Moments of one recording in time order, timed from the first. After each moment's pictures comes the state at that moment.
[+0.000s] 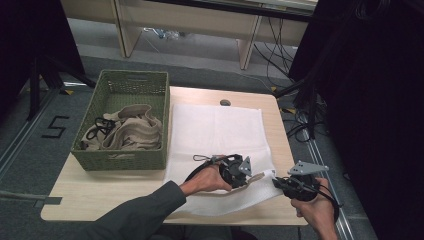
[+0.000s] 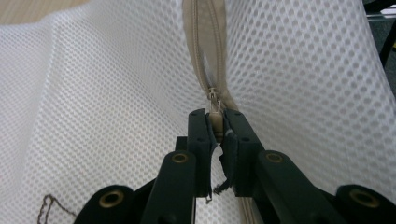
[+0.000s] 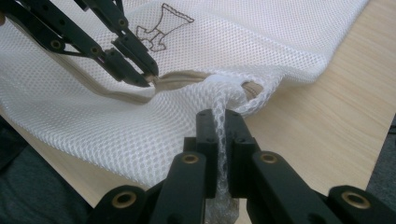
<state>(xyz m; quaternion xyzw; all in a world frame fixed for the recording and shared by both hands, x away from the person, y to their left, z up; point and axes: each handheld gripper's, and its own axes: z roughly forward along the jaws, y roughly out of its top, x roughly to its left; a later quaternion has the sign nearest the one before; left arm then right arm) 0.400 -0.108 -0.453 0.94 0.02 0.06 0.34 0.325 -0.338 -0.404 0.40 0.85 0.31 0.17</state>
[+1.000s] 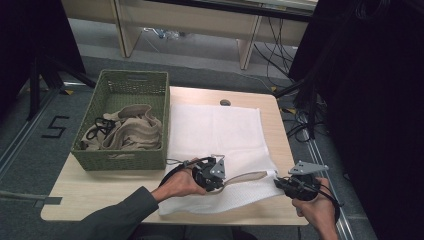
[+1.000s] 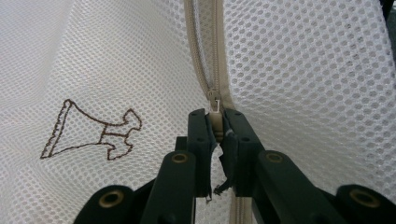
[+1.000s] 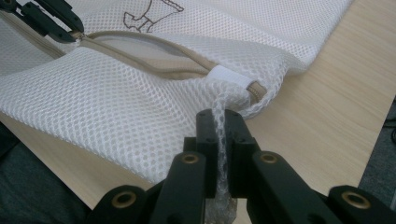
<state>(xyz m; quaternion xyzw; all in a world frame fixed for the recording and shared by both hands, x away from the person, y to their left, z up) 0.387 -0.042 -0.460 0.94 0.05 0.07 0.34 0.327 -0.341 -0.407 0.41 0.85 0.29 0.17</state>
